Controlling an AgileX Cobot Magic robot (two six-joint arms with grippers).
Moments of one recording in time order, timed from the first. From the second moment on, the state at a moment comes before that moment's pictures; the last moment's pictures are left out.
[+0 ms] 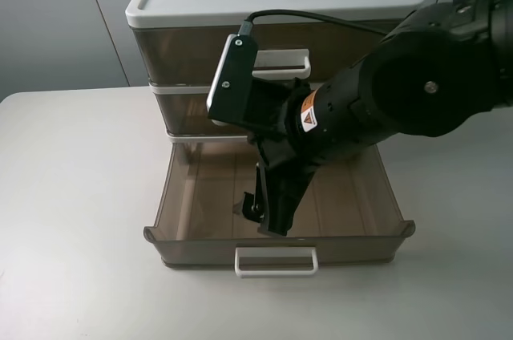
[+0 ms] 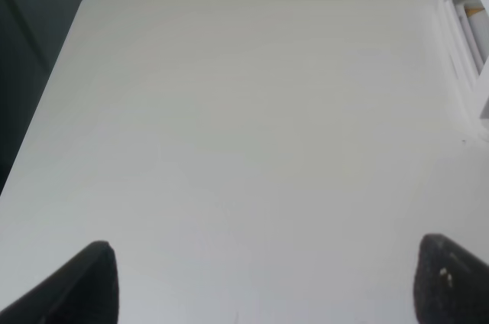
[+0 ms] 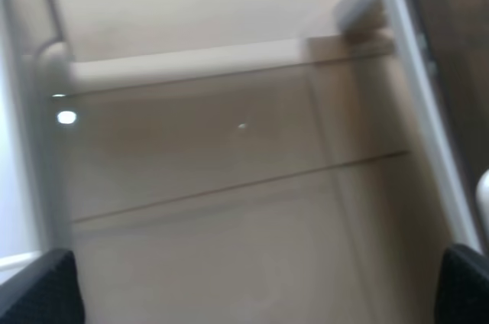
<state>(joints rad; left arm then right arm) -0.02 0.00 -0.51 0.09 1.09 -0.04 0.92 1.54 -0.85 0.05 0.36 -0.53</state>
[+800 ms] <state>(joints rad) -0.02 0.00 -0.51 0.10 1.09 -0.05 0.94 0.86 -0.79 0.09 0.86 -0.27</state>
